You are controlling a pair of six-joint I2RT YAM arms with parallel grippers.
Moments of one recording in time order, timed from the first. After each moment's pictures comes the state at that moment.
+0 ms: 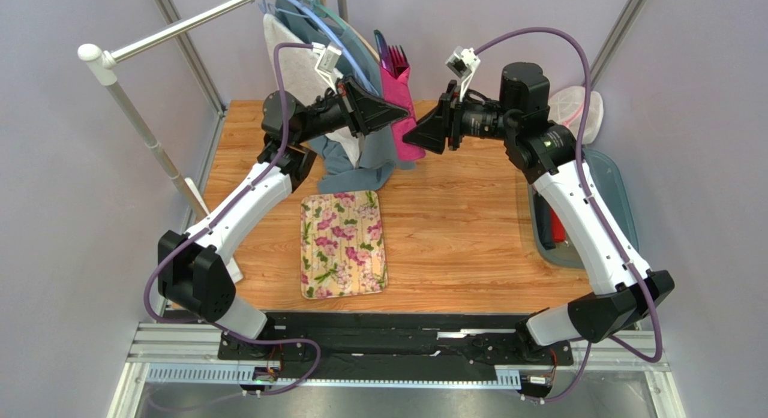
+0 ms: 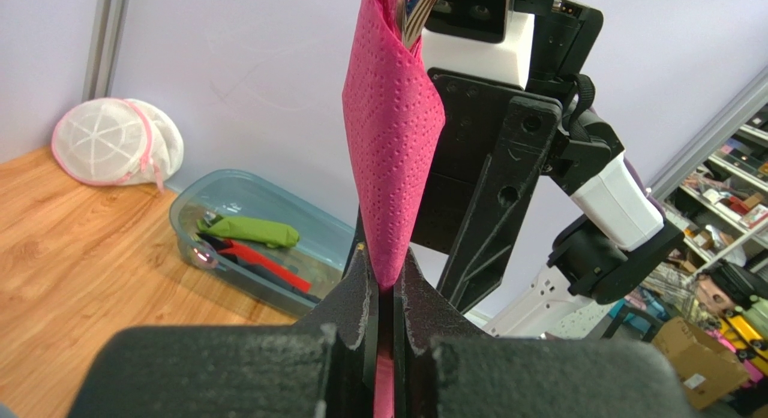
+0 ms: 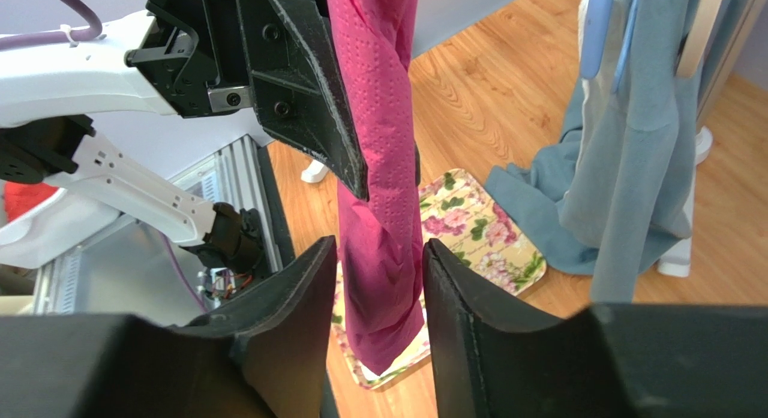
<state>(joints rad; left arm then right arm) -0.45 1.52 1.36 0.65 0.86 -0.90 0.43 1.43 1.70 -0.47 -0.81 0.19</state>
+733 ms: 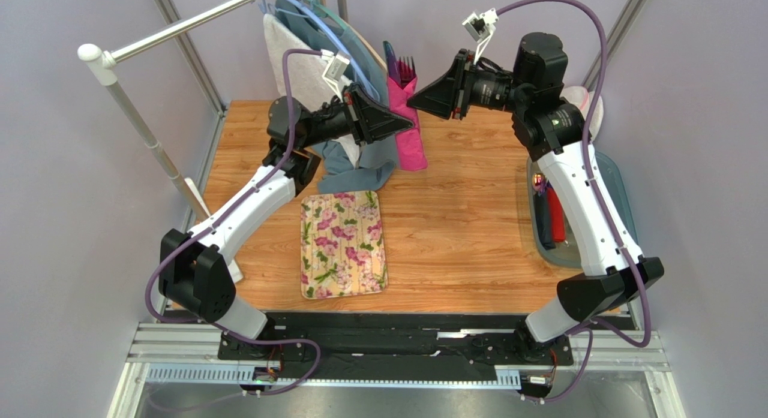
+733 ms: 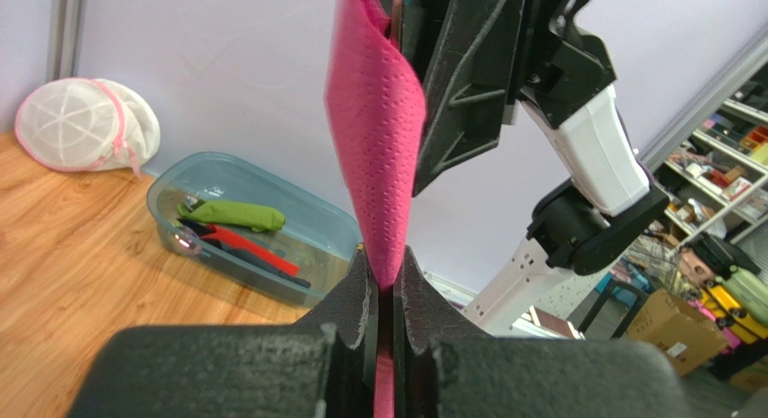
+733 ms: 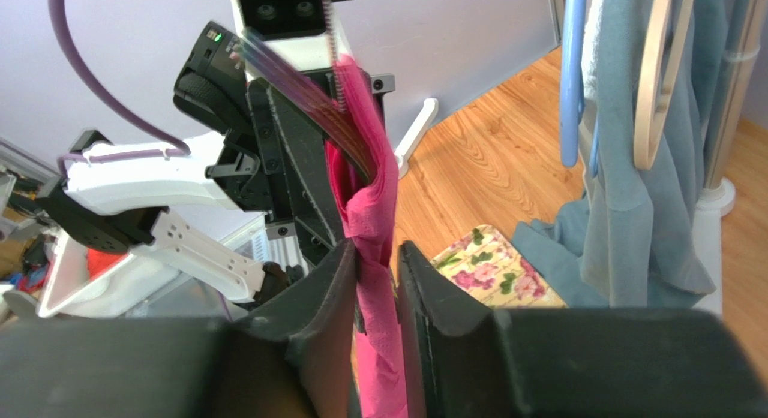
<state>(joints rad) -0.48 1.52 1.33 0.69 0.89 -0.90 0.35 1.54 1.91 -0.40 -0.88 0.40</state>
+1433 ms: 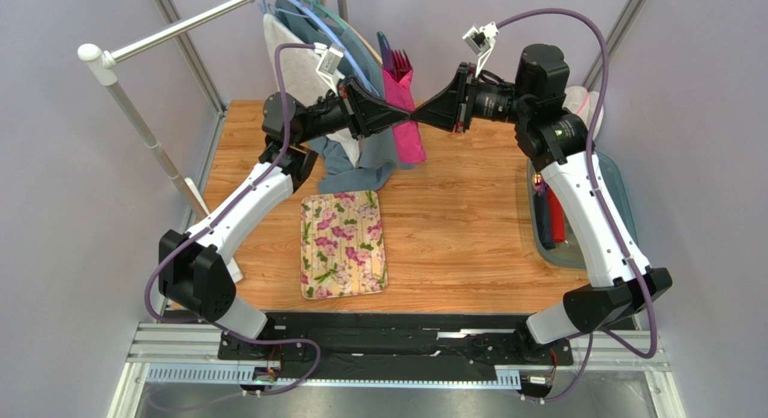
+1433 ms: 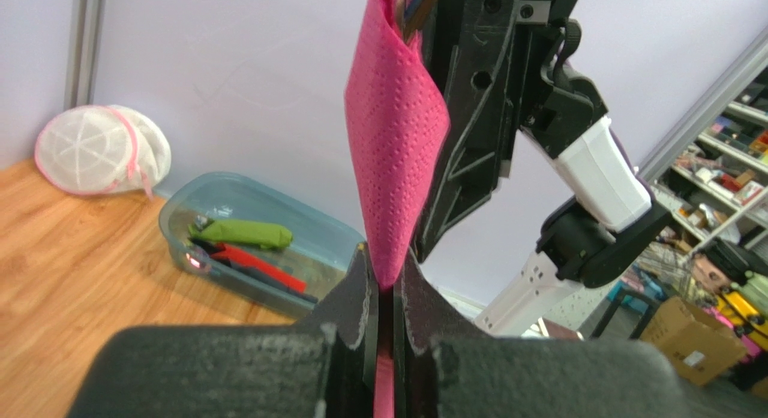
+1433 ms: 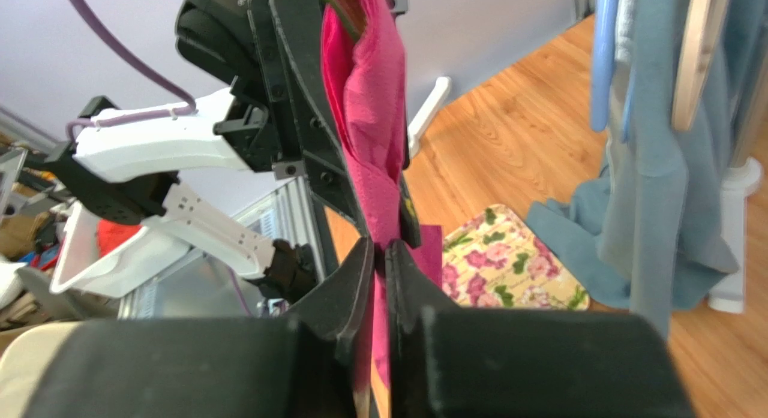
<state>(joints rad) -0.47 1.52 1.36 0.69 0.89 -0.90 0.36 1.48 1.81 -0.41 -0.91 0.39</state>
